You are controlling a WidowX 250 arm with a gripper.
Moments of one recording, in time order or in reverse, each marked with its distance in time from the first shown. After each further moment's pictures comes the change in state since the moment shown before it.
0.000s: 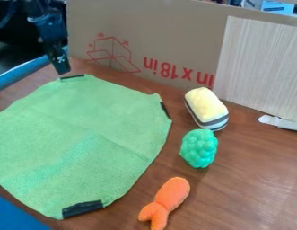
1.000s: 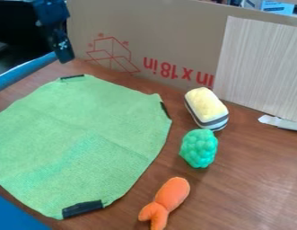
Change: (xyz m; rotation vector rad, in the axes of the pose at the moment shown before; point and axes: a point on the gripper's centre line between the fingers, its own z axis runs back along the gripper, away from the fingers) arm 0.010 -0.055 0.058 0.020 -0.042 0.000
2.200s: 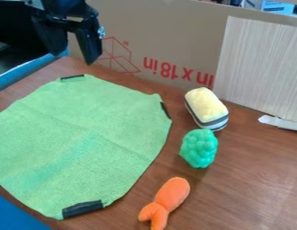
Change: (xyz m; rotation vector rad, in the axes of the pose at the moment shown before) arm 0.010 -0.141 0.083 0.060 0.012 0.550
